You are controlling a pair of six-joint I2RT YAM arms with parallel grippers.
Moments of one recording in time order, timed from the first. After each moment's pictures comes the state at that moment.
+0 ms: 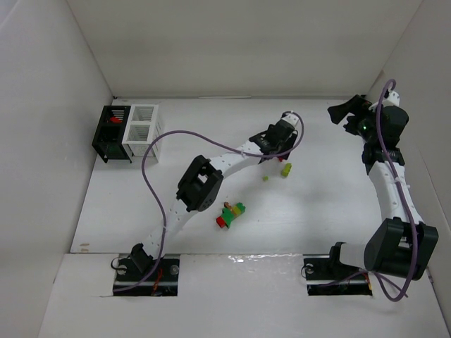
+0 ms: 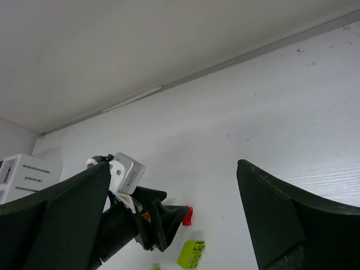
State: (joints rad) left arm -0.87 2.49 2.16 -0.36 -0.23 -0.24; right arm -0.23 1.27 1.03 0.08 -0.38 0.49
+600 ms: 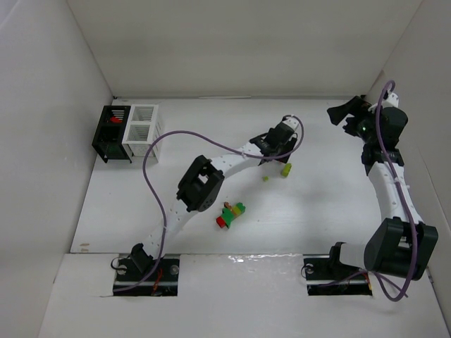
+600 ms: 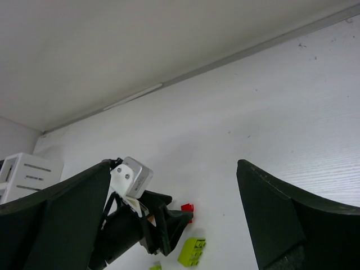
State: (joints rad) left arm -0.87 2.49 2.13 -0.37 -0.20 -0.24; right arm -0.23 1.27 1.02 0.08 -0.38 0.50
